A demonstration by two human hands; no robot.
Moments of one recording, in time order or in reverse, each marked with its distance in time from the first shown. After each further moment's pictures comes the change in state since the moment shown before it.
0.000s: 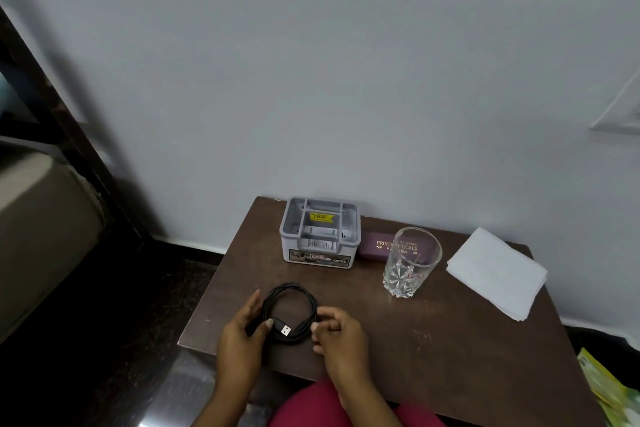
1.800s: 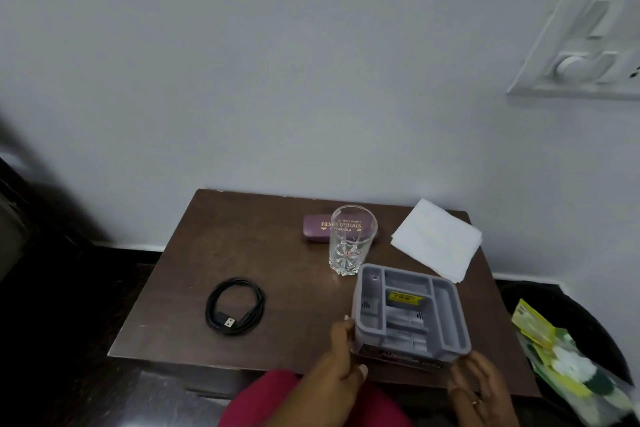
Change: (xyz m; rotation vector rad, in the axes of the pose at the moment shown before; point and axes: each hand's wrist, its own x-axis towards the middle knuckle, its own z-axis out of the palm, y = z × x) left_hand -0.082 0.036 0.125 0.156 -0.872 0.049; right_hand -0.049 0.017 -0.111 0.189 0.509 0.138
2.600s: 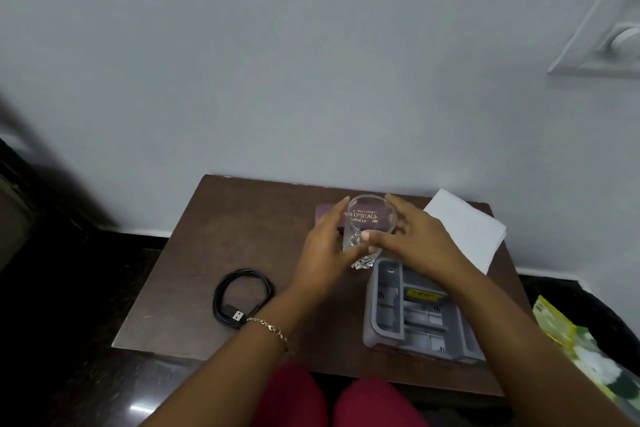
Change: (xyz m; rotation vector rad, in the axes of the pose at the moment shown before) left_hand 0.083 0.052 -0.076 0.125 0.452 0.286; right_hand 0.081 -0.135 0.014 -0.541 -0.561 -0.521
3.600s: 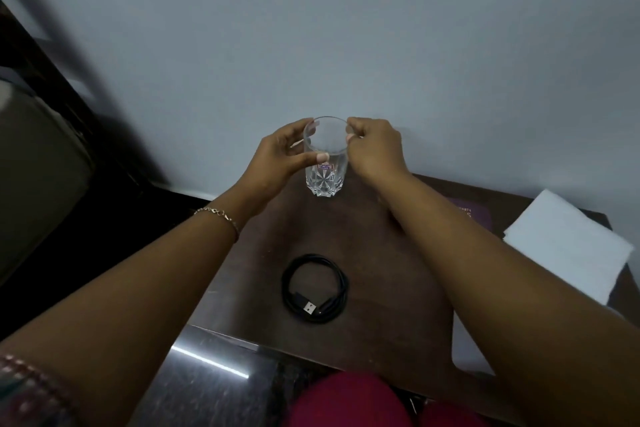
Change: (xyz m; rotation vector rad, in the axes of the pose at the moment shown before) left_hand 0.063 -0.067 -0.174 -0.290 0.089 -0.009; right_hand 0.126 -0.096 0.144 -0.112 0.141 -0.091
